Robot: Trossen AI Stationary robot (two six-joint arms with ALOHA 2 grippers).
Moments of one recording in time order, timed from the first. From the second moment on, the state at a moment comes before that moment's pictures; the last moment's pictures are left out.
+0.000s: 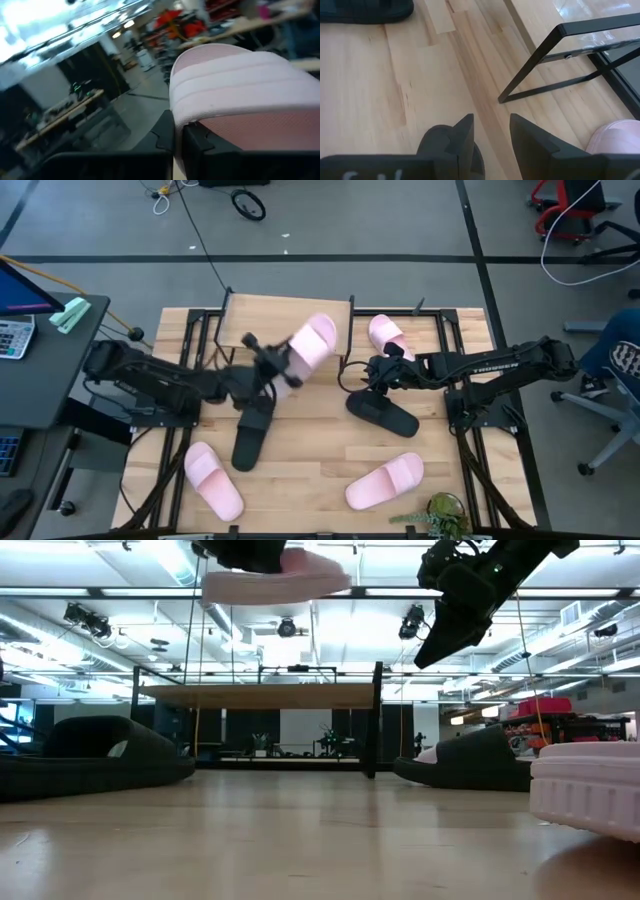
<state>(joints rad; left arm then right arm) -0.12 1.32 0.84 0.54 -1.12 0.43 0.00 1.24 0.85 -0.42 0.33 0.23</state>
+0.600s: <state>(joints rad) 0.29 1.60 1.01 0.54 -0.62 0.07 0.00 1.24 0.85 -0.42 0.33 0.20</state>
